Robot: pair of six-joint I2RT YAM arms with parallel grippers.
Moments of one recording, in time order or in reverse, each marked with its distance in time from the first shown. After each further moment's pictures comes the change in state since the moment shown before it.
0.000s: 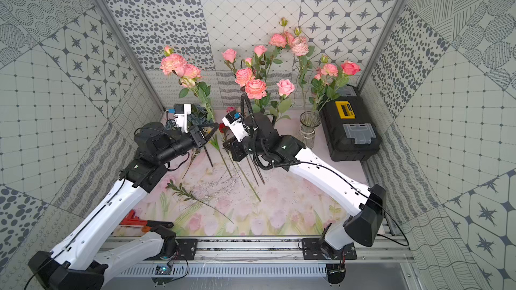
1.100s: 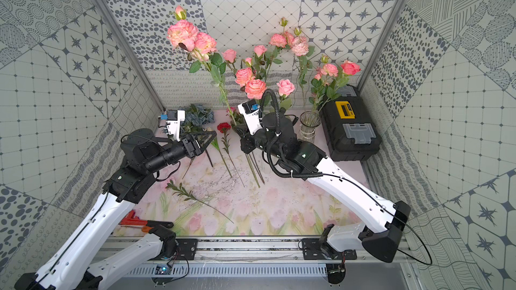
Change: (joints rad) left arm -0.006 -0.116 0.021 -0.202 0.007 0.084; right arm 0.003 -0.195 -0.080 0.160 0.257 -0.043
